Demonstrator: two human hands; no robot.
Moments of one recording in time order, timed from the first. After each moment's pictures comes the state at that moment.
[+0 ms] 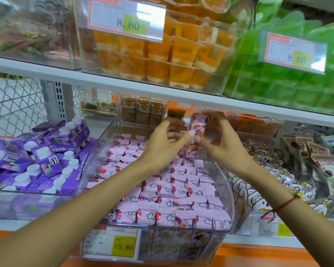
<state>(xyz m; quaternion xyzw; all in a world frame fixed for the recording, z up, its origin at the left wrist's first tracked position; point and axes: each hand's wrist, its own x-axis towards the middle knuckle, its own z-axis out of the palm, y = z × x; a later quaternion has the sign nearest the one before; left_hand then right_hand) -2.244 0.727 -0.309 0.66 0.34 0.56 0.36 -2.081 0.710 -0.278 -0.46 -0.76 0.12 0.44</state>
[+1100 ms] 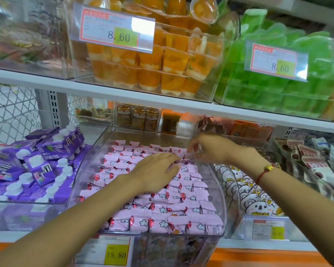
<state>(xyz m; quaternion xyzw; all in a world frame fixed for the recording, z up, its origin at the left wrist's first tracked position) -2.253 0.734 -0.335 0.87 0.45 0.20 0.09 -2.072 0.749 -0.255 -0.54 -0.84 -0.04 -0.01</state>
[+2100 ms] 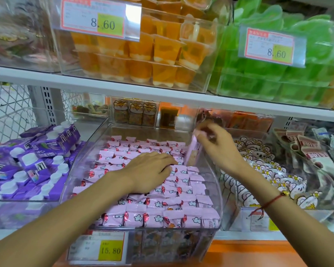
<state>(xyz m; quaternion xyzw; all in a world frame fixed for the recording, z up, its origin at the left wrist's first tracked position) -2.260 0.730 -0.338 0.90 0.43 0.10 0.06 -2.065 0.717 -0.286 -0.49 -0.75 0.09 0.43</state>
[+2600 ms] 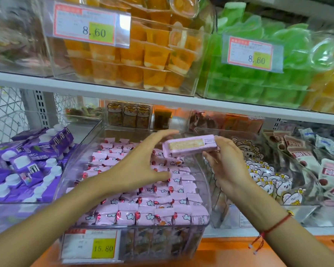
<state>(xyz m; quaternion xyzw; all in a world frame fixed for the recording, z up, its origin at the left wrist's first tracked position) -2.265 0.696 -0.310 0.83 0.31 0.38 0.28 -2.071 0.677 -0.287 -0.44 -0.34 0.45 0.70</state>
